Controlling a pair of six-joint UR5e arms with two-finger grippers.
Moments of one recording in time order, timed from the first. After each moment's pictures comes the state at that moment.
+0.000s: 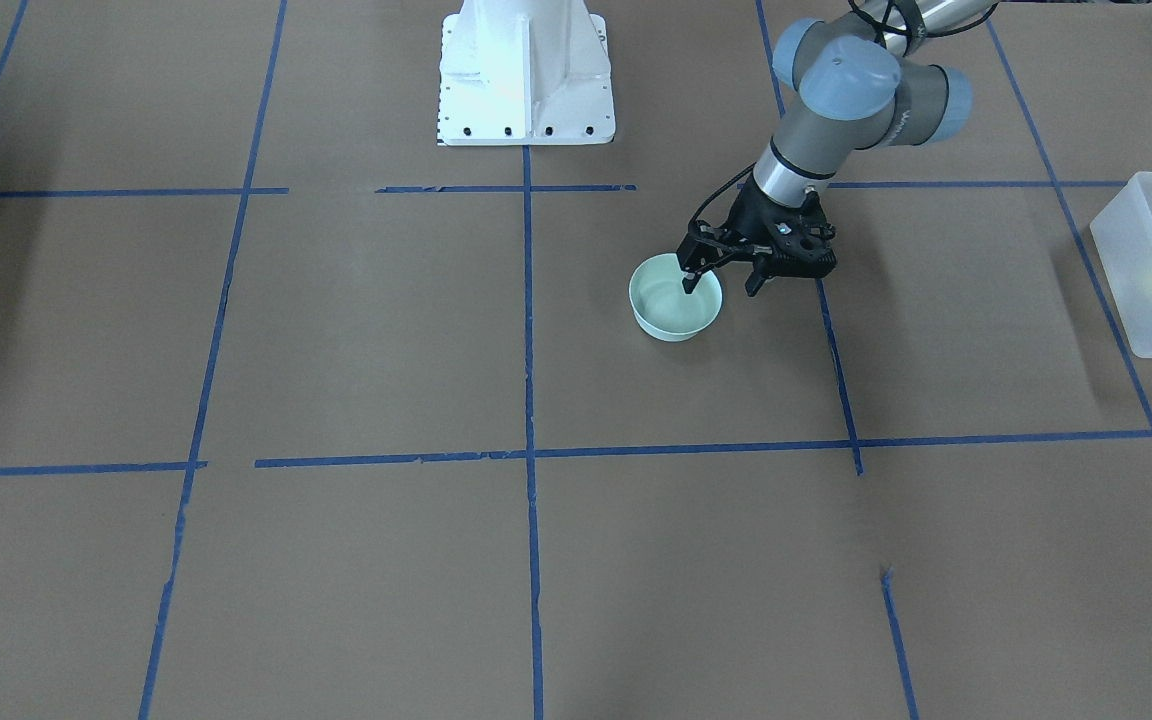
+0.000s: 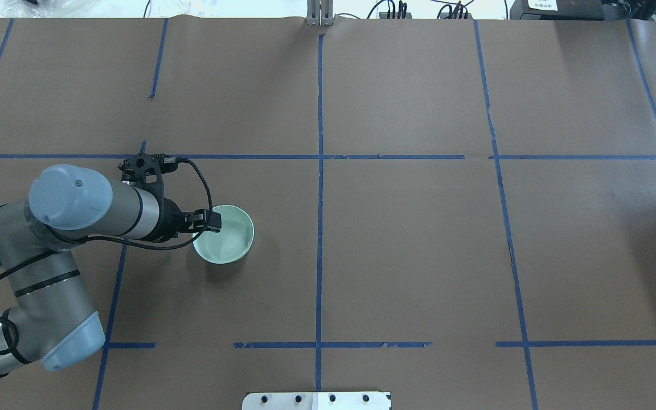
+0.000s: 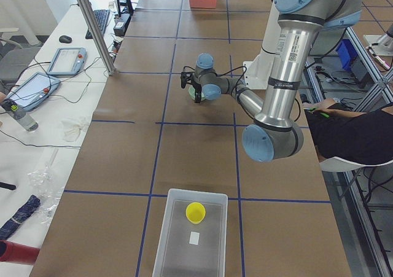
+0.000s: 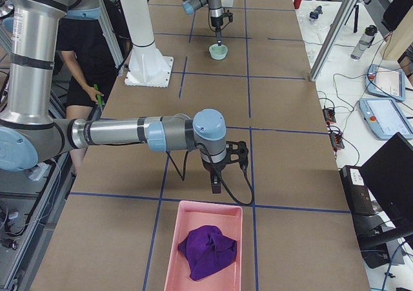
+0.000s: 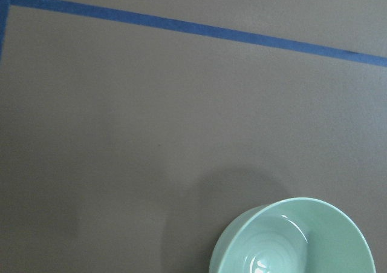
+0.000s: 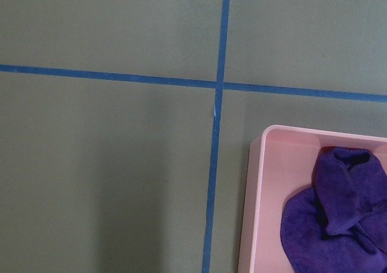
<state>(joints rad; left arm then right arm) -0.54 -1.85 -1.82 -2.02 -1.84 -1.33 1.58 -1.76 1.88 -1.55 2.33 0.02</state>
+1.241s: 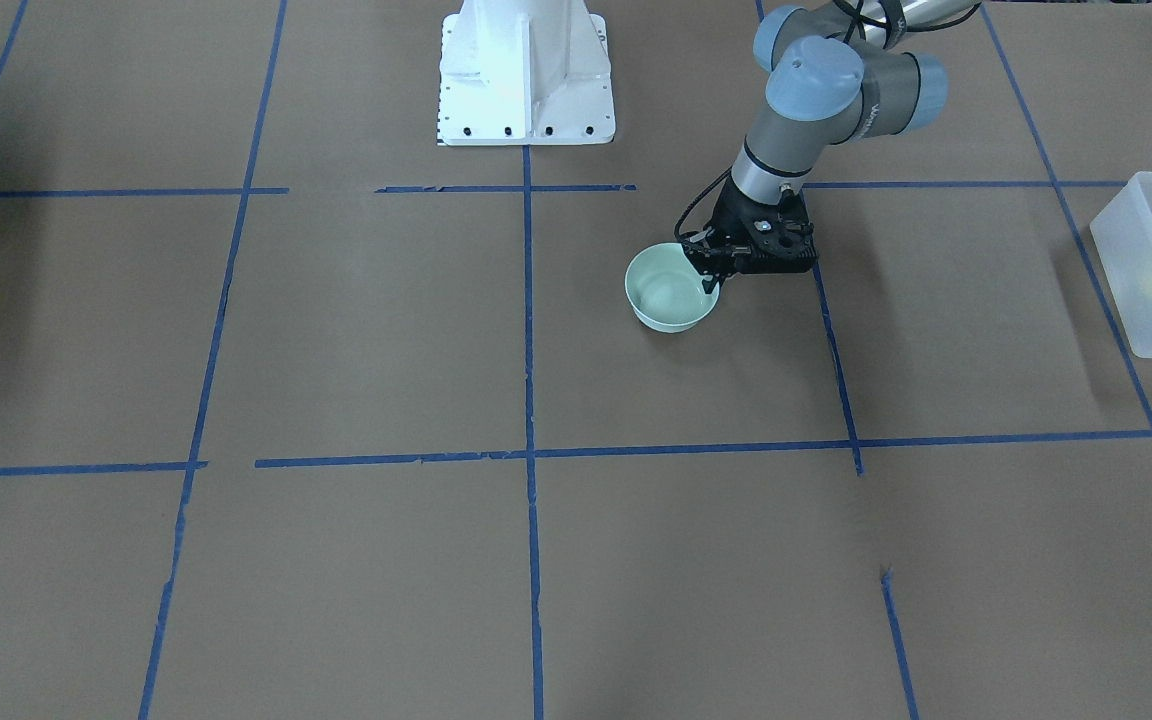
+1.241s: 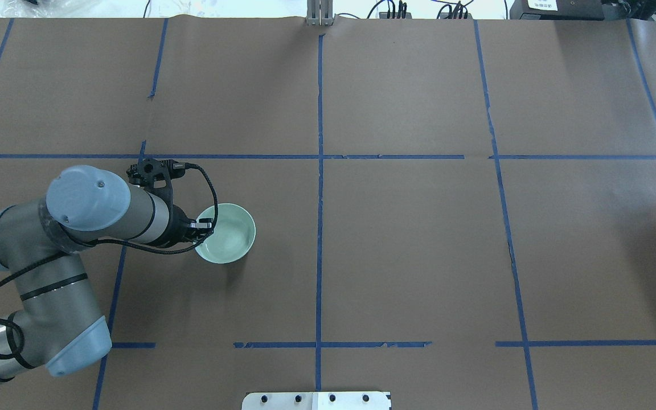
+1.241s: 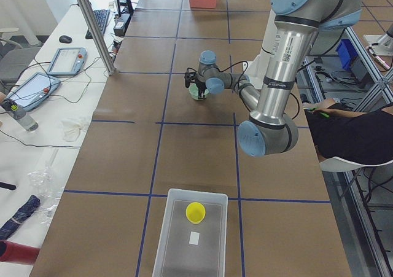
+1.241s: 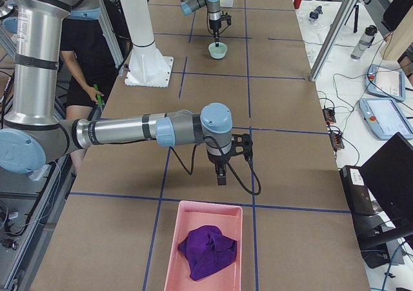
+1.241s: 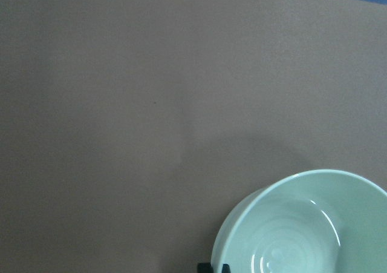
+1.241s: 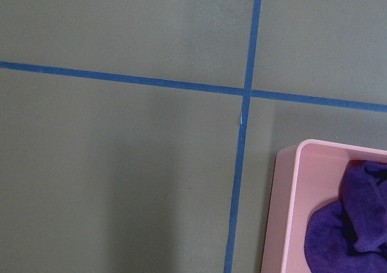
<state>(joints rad) -0.55 -1.87 -1.87 -1.87 -1.87 -1.33 1.54 -1.74 1.89 -1.55 2.34 0.03</state>
